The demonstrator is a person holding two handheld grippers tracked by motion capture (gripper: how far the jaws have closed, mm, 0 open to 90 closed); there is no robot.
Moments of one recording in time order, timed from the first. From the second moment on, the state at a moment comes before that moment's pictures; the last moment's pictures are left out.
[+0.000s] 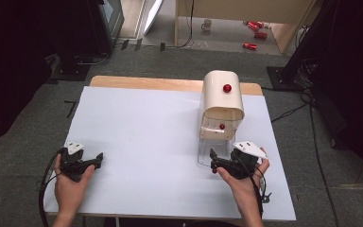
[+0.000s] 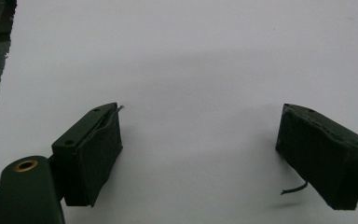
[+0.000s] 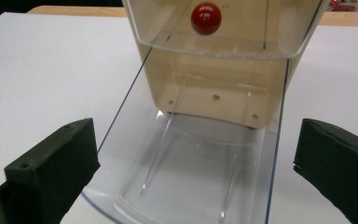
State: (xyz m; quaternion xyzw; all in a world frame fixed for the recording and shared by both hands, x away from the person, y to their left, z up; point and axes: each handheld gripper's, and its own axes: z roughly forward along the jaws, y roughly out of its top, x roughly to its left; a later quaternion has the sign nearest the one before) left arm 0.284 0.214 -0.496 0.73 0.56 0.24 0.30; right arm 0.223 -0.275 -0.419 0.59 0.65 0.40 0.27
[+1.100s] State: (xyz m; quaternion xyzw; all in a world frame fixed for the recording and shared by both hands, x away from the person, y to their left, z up) left arm 0.284 0.214 -0.496 0.73 0.56 0.24 0.30; right arm 0.162 -0.274 -0.477 0.62 0.64 0.36 0.26
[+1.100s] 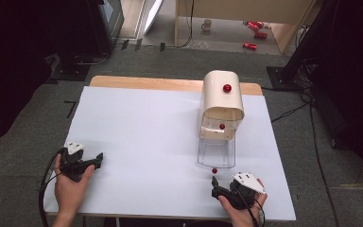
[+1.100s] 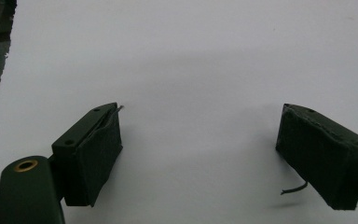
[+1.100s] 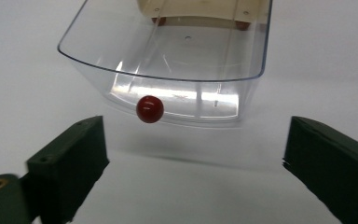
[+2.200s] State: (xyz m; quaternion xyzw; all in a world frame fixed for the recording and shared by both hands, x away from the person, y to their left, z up) left arm 0.284 0.214 -0.496 0.73 0.56 0.24 0.30; right arm 0.175 -0.250 -0.497 0.61 0.64 0.38 0.26
